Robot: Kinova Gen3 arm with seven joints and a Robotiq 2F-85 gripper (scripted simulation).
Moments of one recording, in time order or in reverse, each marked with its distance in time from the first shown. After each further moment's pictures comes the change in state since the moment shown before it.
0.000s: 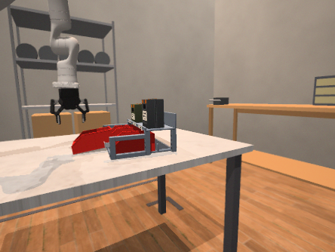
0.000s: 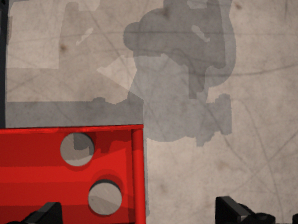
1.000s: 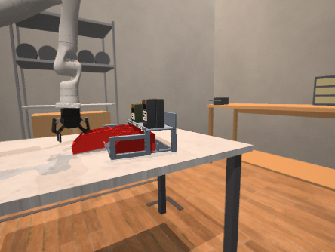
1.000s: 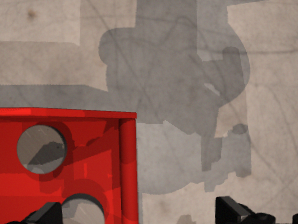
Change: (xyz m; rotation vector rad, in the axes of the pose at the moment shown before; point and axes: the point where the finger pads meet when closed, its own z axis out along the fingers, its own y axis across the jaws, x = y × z) arm -0.009 0.005 0.081 -0.026 0.042 -0.008
